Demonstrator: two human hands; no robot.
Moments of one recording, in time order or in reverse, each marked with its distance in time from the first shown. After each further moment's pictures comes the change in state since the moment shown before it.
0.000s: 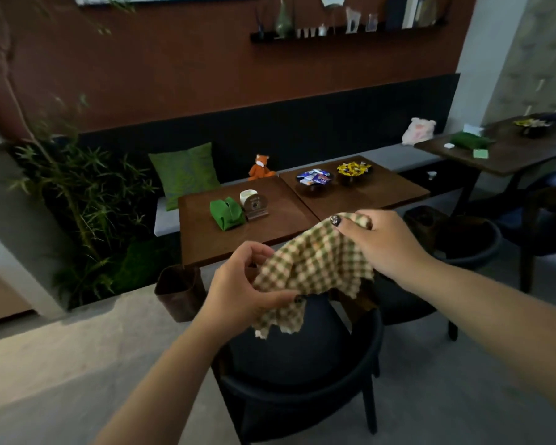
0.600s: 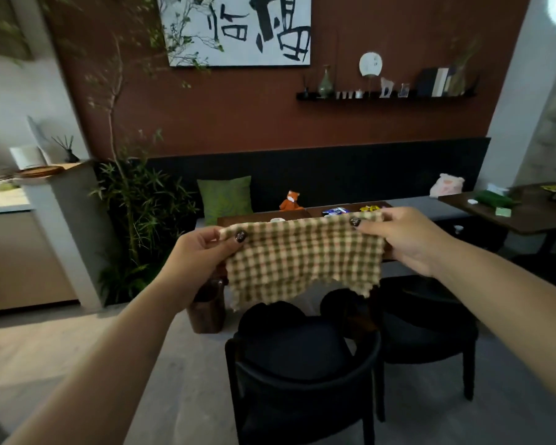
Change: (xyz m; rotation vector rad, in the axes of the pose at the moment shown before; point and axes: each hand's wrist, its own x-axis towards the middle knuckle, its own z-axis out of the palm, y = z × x) left_hand -0.090 0.098 -0.083 -0.354 0.253 -0.184; right_hand -0.060 -0.061 -0.063 0.403 -0.186 0.097
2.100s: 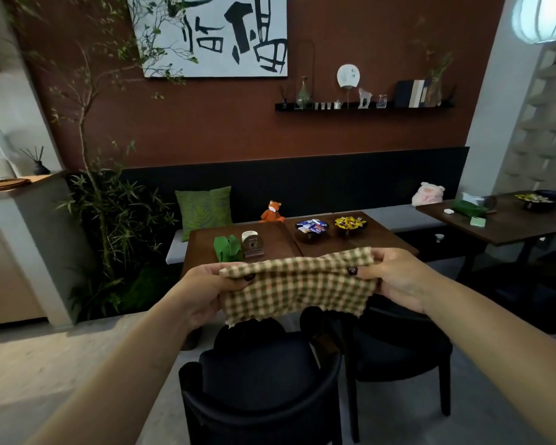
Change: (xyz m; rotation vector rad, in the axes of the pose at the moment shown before) left_hand 0.048 -0.016 0.133 -0.228 -0.081 -0.407; right_hand 0.032 0.055 -0.124 0.184 -0.058 0.206
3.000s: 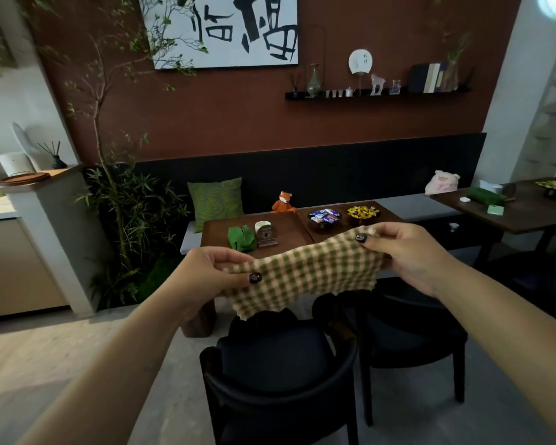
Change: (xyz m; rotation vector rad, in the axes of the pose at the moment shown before) left_hand -0.041 0.017 -0.031 0.400 0.000 0.198; right_hand -0.013 -0.008 0.028 -0.054 0.014 -0.229
